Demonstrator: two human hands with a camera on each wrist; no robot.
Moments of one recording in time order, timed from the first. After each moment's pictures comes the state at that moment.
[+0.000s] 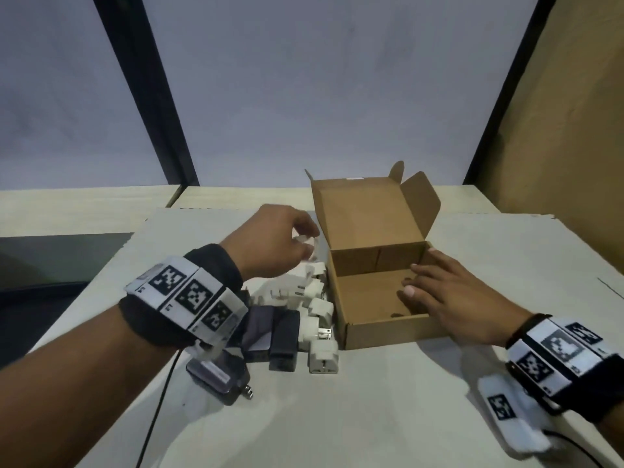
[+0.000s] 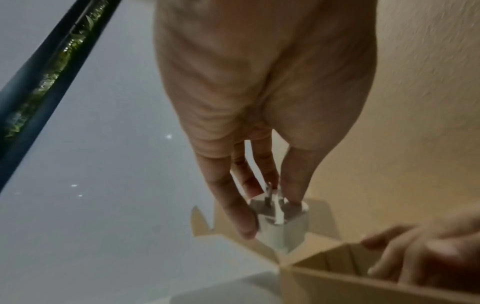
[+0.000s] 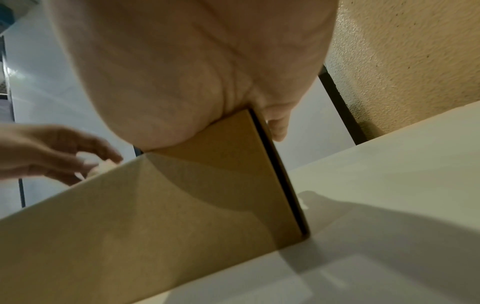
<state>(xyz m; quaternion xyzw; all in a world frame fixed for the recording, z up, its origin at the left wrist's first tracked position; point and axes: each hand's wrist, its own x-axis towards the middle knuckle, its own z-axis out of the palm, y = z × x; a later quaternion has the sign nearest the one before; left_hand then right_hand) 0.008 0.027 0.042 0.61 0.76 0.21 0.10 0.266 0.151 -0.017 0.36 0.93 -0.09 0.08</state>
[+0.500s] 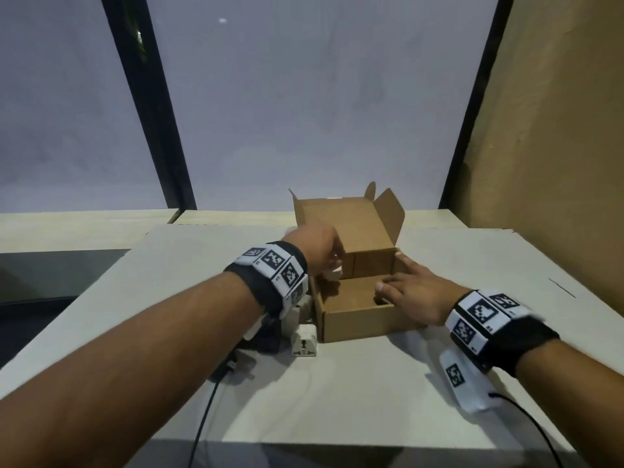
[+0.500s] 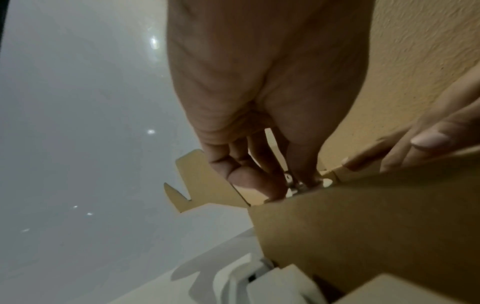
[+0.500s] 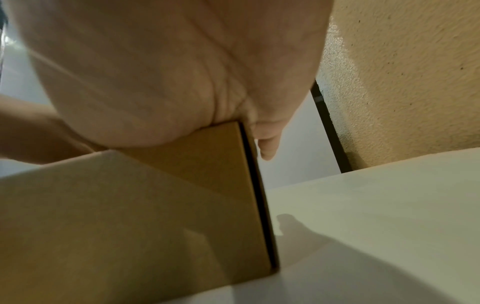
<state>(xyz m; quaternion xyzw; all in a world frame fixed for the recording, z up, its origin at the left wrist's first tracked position) 0.078 0.068 0.029 0.63 0.77 0.09 0.09 0.263 0.137 -0.014 0.38 0.91 -0.11 0.12</state>
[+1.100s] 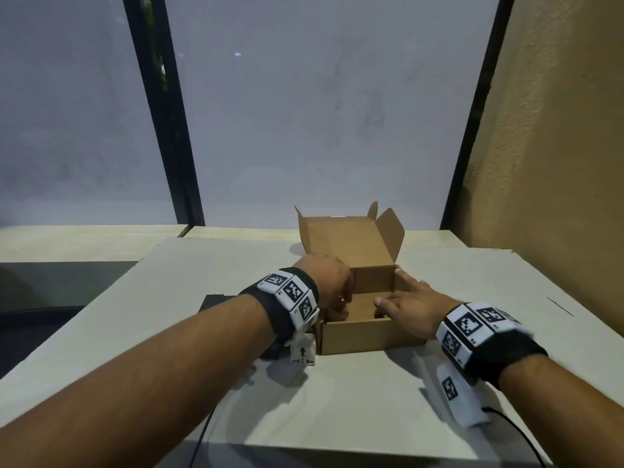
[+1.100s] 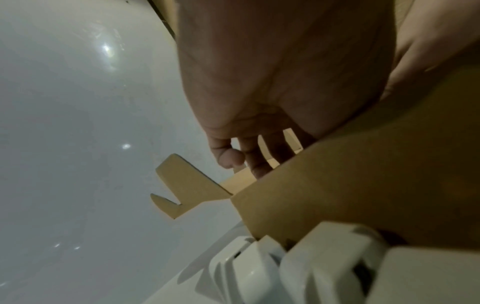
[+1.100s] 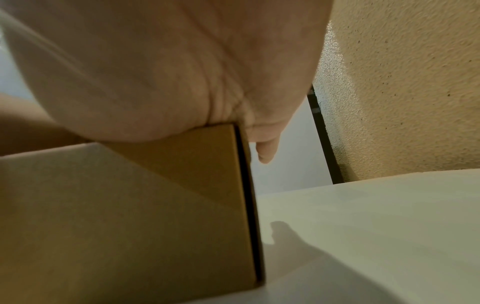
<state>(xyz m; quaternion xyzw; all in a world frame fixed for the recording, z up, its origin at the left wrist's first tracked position) 0.095 0.063 0.009 0.69 0.72 -0.07 0.03 0.263 0.132 -0.017 0.40 0.90 -0.09 0.12</state>
